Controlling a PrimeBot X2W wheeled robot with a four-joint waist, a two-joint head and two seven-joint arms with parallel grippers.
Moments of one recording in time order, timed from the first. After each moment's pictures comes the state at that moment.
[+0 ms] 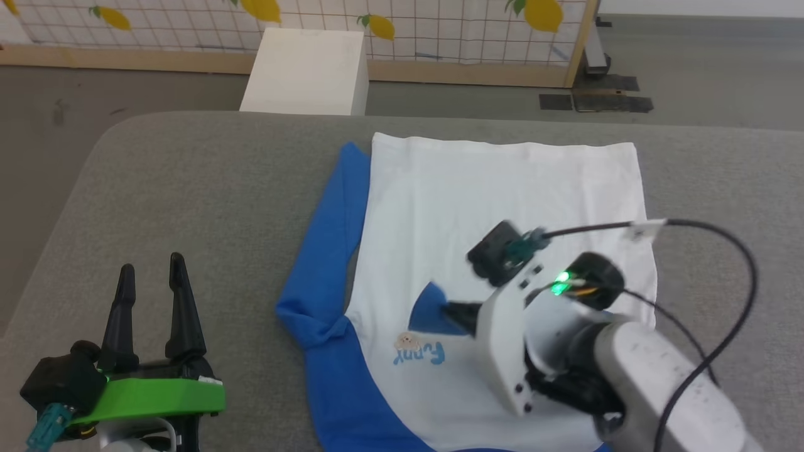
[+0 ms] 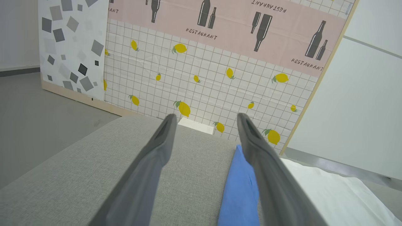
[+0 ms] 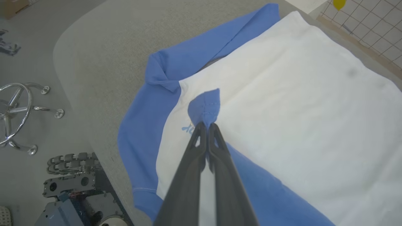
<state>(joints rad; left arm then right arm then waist) 0.01 0.05 0.14 -0.07 -0.34 -0.12 -0.26 -0.42 -0.23 0.58 -0.02 0.50 0.13 0.81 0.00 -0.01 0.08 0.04</state>
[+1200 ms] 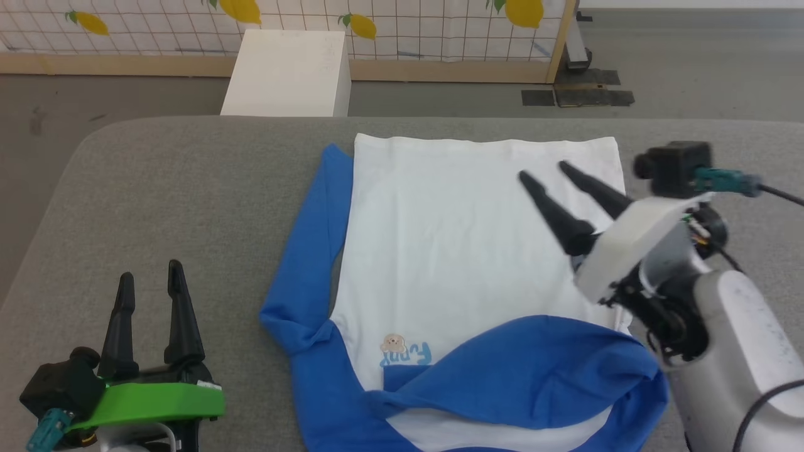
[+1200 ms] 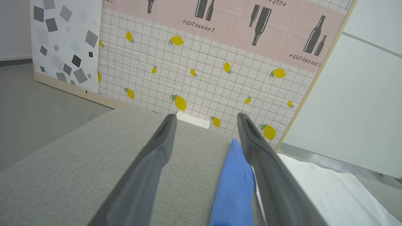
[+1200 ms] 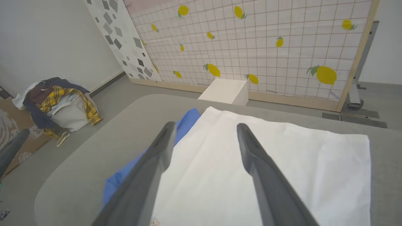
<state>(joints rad) 0.02 0.05 0.14 -0.06 -0.36 -0.11 -0.26 -0.43 -0.16 0.24 0.11 0.56 0.13 0.36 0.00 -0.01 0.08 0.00</state>
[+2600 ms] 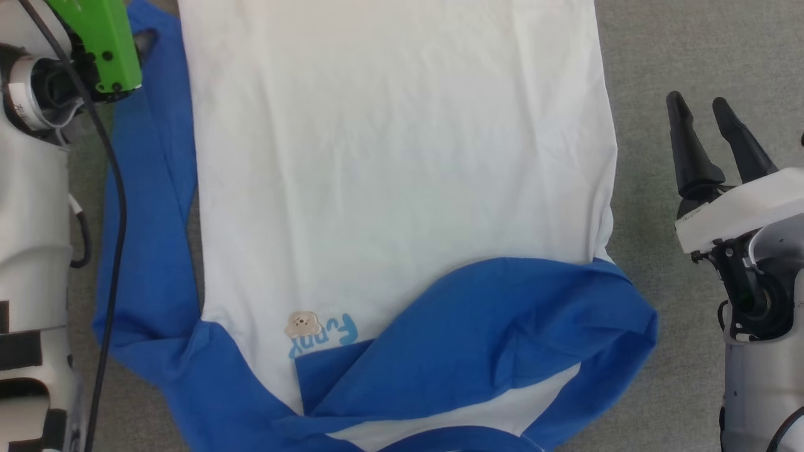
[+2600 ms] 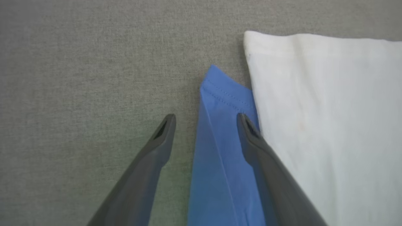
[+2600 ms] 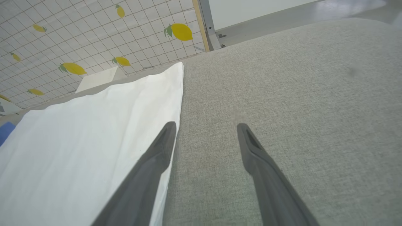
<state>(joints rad) -1.03 0.37 -0.09 0.43 -0.42 -0.01 0.98 -0.41 -0.05 -0.17 0.00 0.39 0.13 0.27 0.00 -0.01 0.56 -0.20</state>
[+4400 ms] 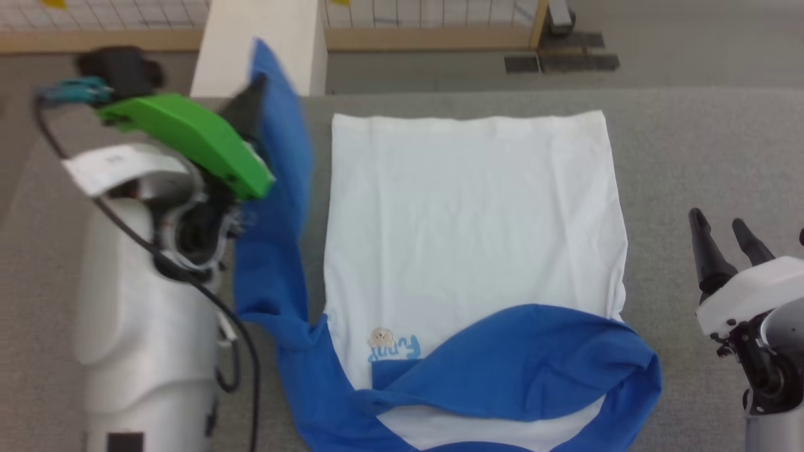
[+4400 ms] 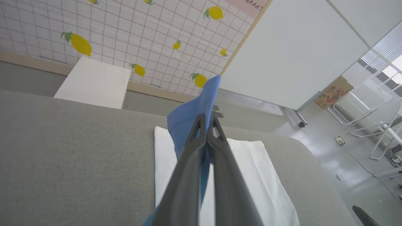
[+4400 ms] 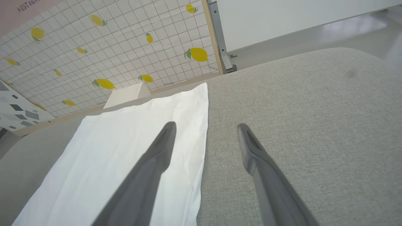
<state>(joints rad) -0.64 0.11 0.00 0.15 -0.64 -0.03 0.50 -0.23 -0.05 -0.29 0.07 0.32 0.13 0.33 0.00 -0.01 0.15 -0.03</state>
